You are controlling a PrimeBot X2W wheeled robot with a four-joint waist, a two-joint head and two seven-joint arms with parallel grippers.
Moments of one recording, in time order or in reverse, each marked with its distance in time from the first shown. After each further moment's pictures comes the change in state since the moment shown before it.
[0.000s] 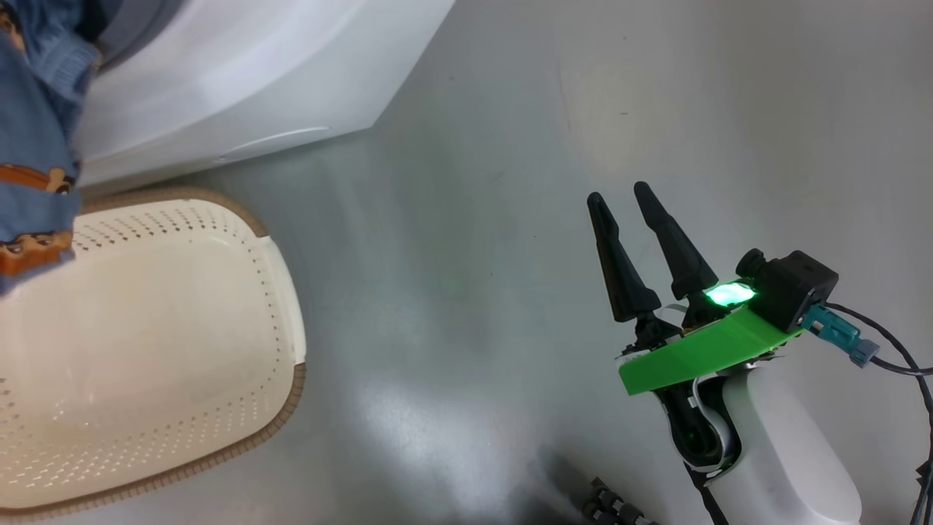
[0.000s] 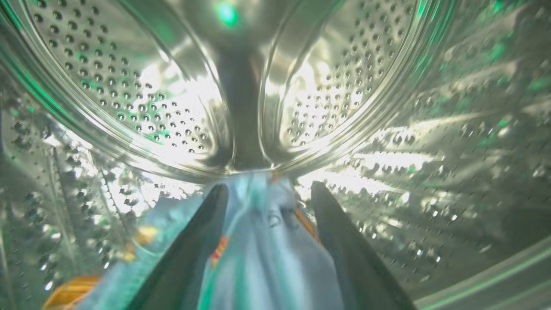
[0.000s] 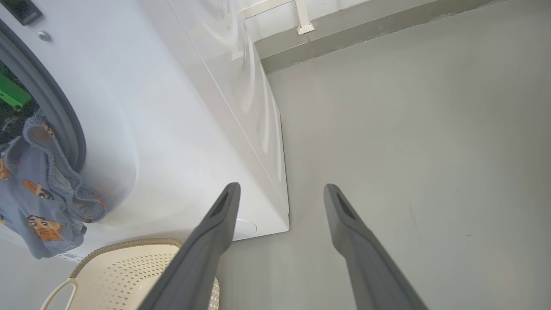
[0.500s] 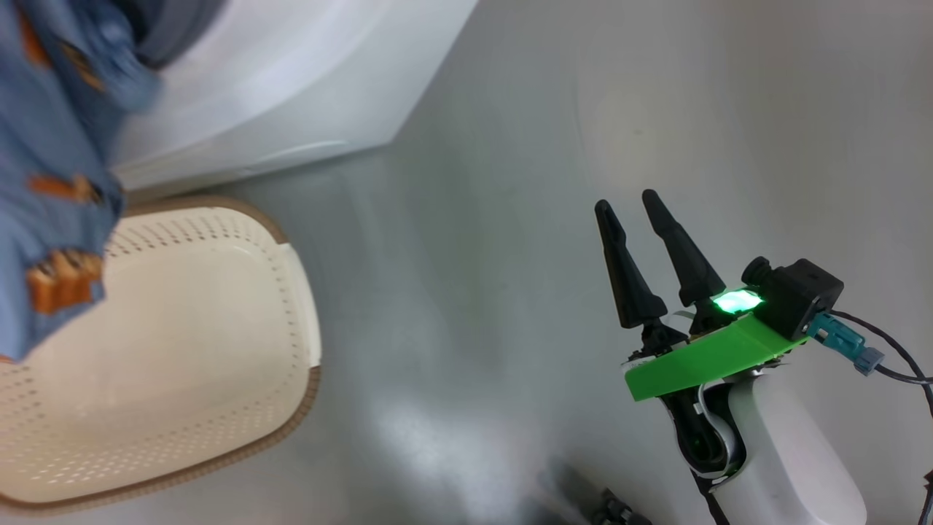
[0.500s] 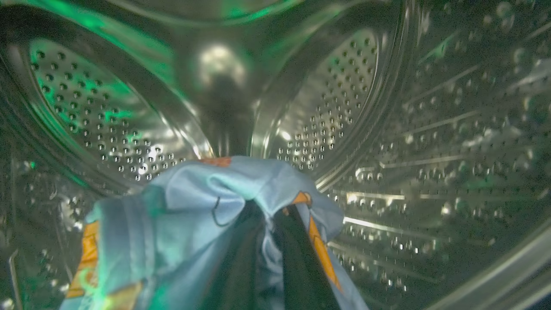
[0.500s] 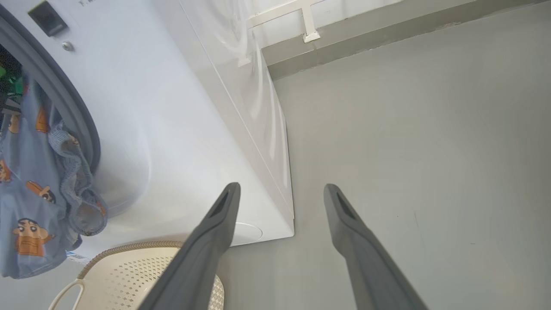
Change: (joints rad) left arm -0.002 0.037 -0.131 -0.046 -0.128 -0.024 0.000; right arm 0.027 -0.003 -0.017 -0.001 -0.022 0.000 0.000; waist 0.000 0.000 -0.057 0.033
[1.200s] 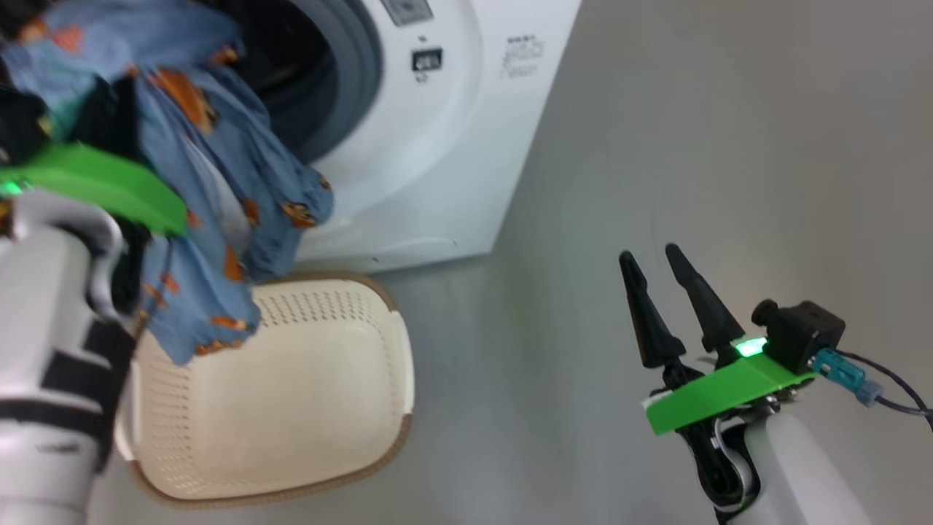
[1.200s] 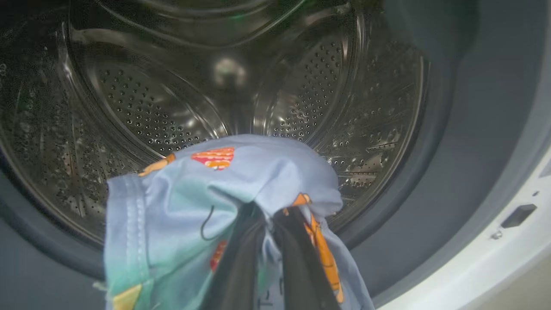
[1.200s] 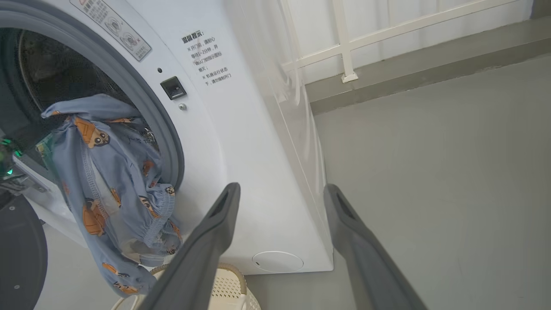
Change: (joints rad) left arm 0.450 -0.095 -0.009 -0.174 -0.013 0.007 0.007; right arm 0.075 -0.025 -0.041 0.062 -0.032 0.000 0.000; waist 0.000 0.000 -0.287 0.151
